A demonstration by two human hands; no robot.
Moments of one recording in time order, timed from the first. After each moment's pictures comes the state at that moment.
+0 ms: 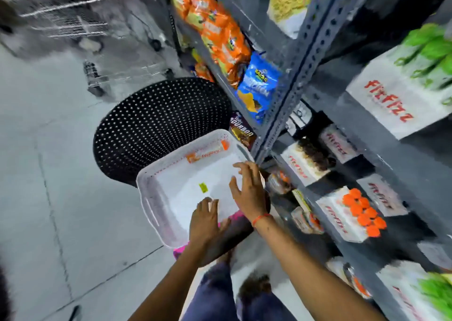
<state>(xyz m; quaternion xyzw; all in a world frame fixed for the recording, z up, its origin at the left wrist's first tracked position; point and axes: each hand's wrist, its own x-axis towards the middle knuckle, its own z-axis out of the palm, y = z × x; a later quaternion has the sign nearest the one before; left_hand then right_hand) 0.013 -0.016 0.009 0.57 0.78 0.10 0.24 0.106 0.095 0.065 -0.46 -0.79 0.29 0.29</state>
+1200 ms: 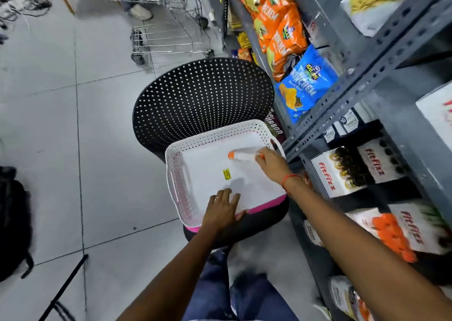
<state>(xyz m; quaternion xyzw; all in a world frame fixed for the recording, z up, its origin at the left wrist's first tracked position) 0.006 -0.024 -0.006 0.56 0.79 0.02 0.24 0.071 0.176 0.030 -0.41 -0.85 0.33 -0.03</state>
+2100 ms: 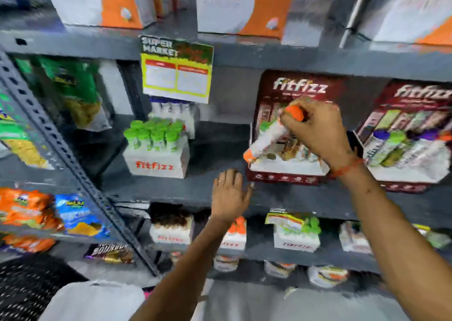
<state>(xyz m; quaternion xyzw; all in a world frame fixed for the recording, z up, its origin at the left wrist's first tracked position) 0.342 0.168 0.203 0.89 0.39 0.23 0.04 0.481 0.085 0.402 -0.73 -0.53 -0.04 0.42</state>
